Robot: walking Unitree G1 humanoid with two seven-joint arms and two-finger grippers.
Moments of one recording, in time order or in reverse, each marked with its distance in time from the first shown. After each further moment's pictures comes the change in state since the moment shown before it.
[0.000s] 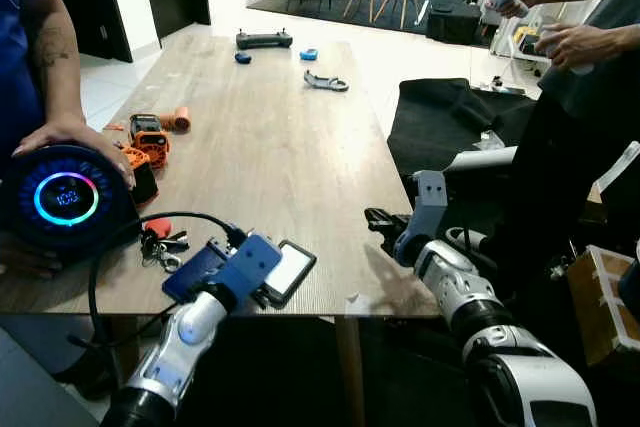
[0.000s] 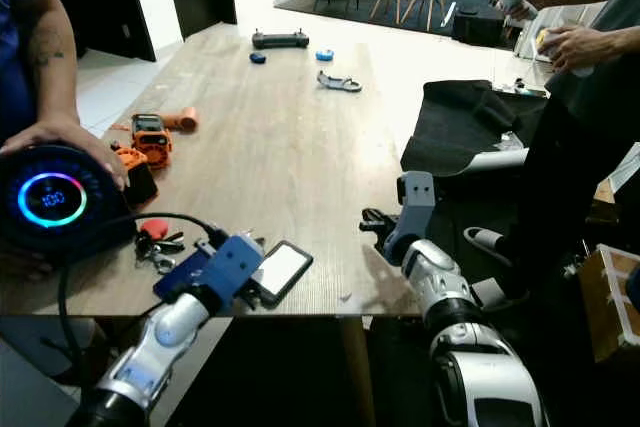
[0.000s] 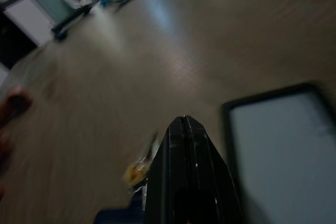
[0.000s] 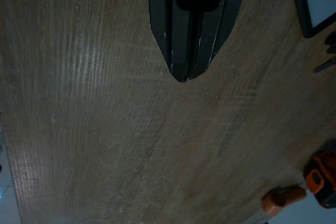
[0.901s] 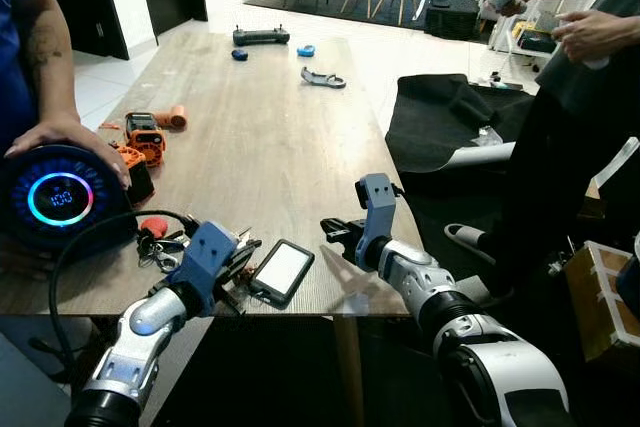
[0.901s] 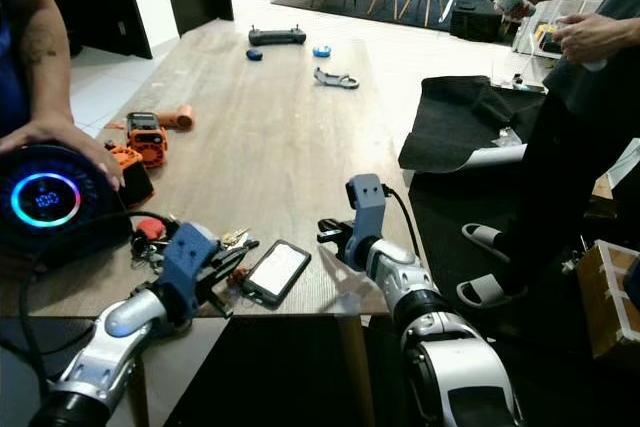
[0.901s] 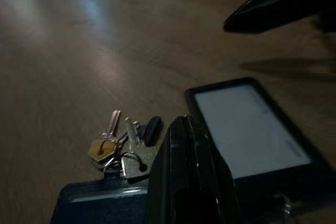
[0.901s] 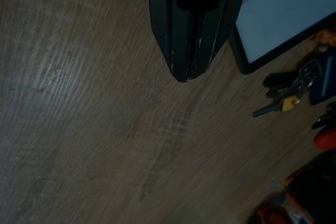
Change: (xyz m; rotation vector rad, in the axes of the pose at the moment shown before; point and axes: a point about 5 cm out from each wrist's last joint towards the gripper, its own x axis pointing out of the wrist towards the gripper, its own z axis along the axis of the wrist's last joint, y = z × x) left arm -0.028 0.033 0.001 -0.281 -0.089 -0.325; right arm 0.014 0.043 -0.019 -0.070 0.145 0.218
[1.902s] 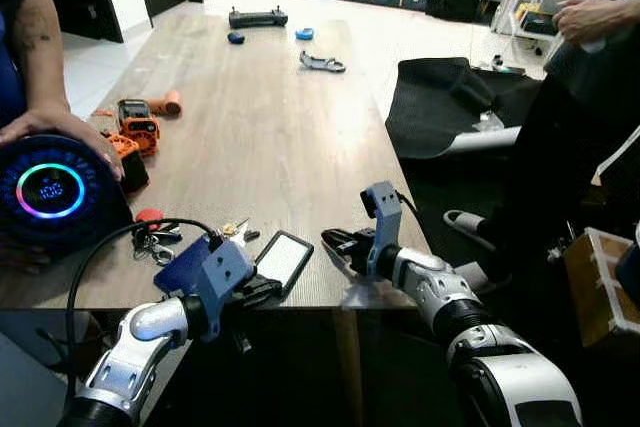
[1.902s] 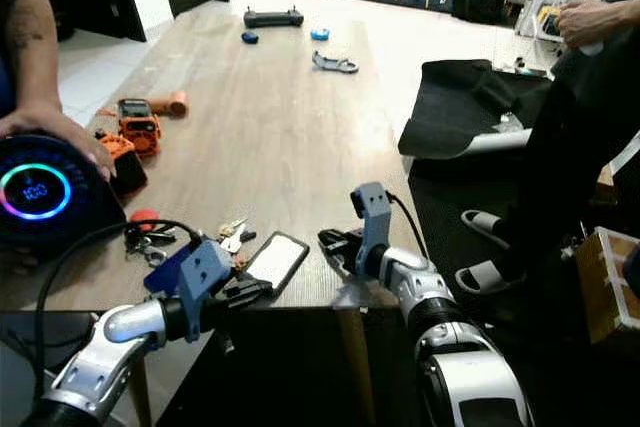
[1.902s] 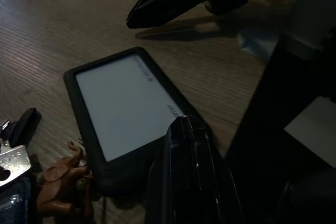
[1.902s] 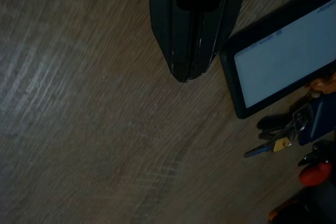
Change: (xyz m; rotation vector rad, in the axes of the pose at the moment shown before) left arm 0.004 -0.033 0.000 0.027 0.052 -0.259; right arm -0.011 -0.006 -0.001 -0.029 0.018 0.104
